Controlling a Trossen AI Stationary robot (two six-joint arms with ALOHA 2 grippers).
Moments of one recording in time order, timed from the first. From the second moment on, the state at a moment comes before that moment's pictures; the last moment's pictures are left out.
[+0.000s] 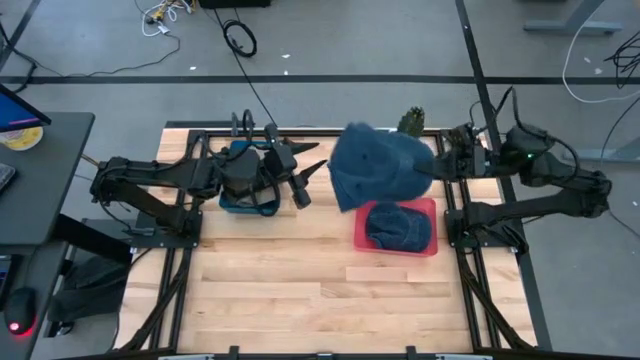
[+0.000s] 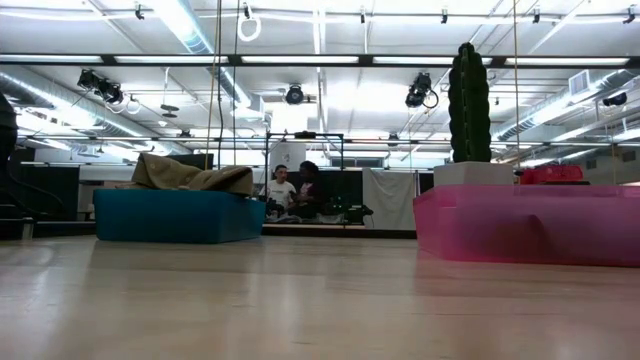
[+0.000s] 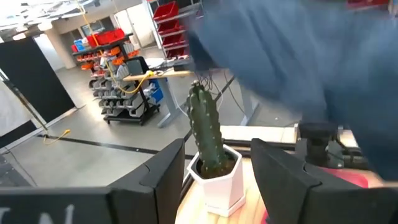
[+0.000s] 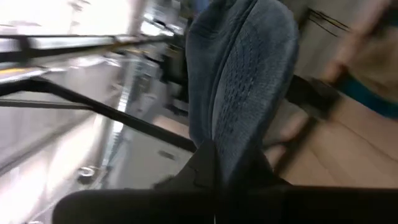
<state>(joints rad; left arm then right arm) -0.12 1.41 1.50 -0.18 -0.64 0.18 -0.07 0.71 1.07 -0.27 -0.15 1.17</state>
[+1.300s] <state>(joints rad) -0.10 1.41 1.50 -0.25 -0.64 0.16 -0.04 0.59 0.85 -1.09 -0.12 1.40</state>
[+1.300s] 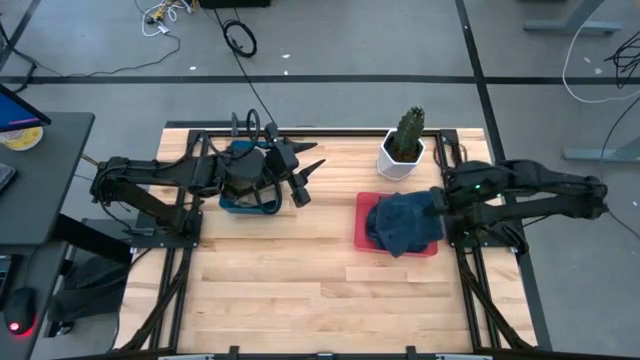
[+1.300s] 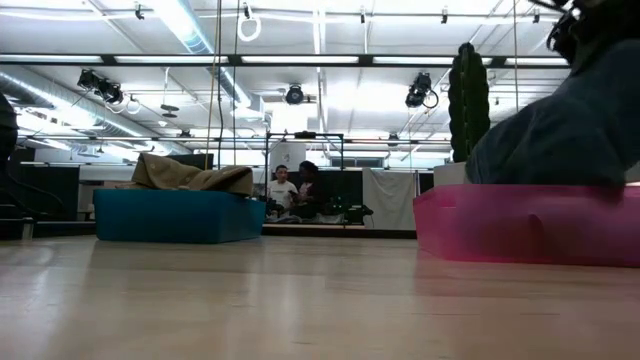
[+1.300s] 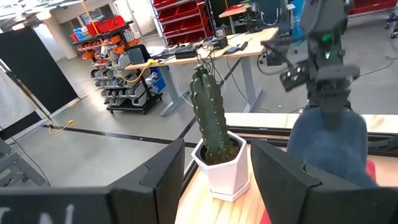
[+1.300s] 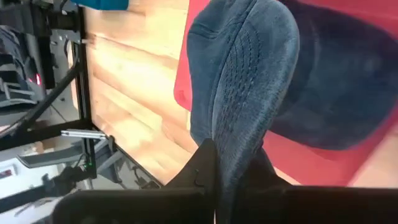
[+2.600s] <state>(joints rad) -0.10 1.41 1.50 -0.29 -0.63 0.06 -0.04 0.59 0.53 -0.72 -0.04 1.51</state>
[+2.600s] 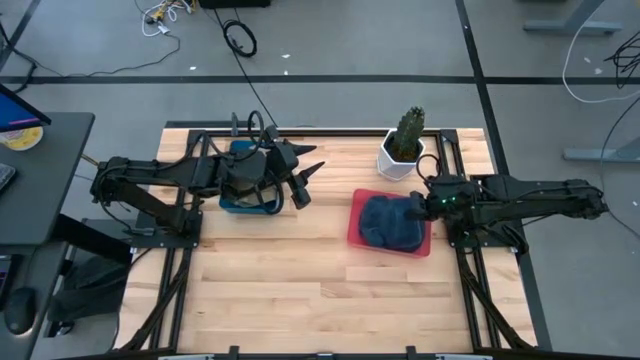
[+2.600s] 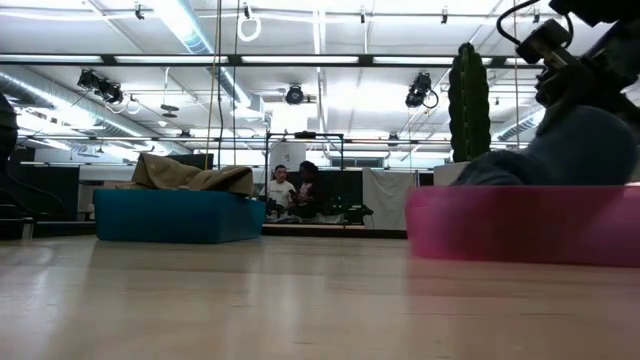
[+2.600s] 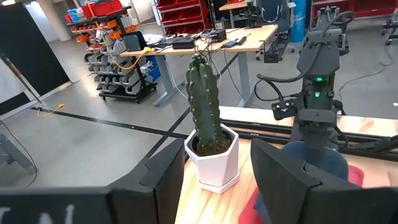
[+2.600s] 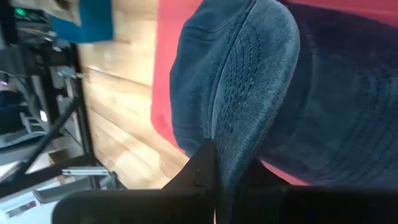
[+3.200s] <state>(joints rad) -0.11 1.42 1.50 -0.29 -0.63 0.04 -0.04 0.59 0.53 -0.63 0.01 1.57</state>
